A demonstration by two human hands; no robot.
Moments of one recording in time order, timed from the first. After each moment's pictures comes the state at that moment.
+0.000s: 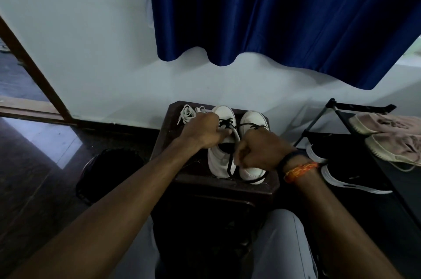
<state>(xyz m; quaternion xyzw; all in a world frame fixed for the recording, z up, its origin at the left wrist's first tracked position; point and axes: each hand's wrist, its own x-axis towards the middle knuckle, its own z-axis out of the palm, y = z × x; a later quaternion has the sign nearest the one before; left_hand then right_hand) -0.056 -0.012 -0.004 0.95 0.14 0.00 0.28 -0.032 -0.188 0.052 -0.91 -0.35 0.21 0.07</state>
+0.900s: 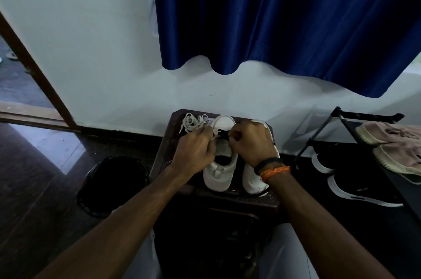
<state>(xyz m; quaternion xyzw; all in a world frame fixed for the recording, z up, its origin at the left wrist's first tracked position) -0.074 -0.002 -0.053 0.94 0.06 0.27 0.20 0.002 -0.151 0.004 -0.92 -0.33 -0.05 0.18</state>
